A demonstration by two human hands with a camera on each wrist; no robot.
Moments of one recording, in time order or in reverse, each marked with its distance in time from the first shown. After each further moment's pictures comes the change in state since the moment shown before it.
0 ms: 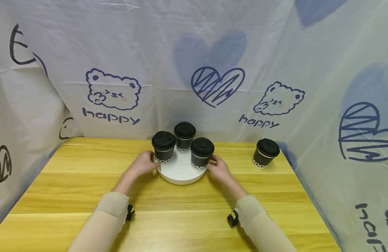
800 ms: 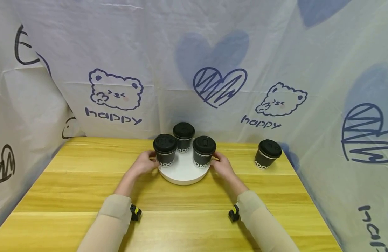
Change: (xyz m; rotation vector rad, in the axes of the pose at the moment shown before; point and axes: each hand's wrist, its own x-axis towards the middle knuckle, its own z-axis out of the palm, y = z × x) left_hand -0.006 0.001 -0.001 -0.249 0.024 -0.001; right_hand 0.022 0.007 -0.003 0.037 0.028 0.014
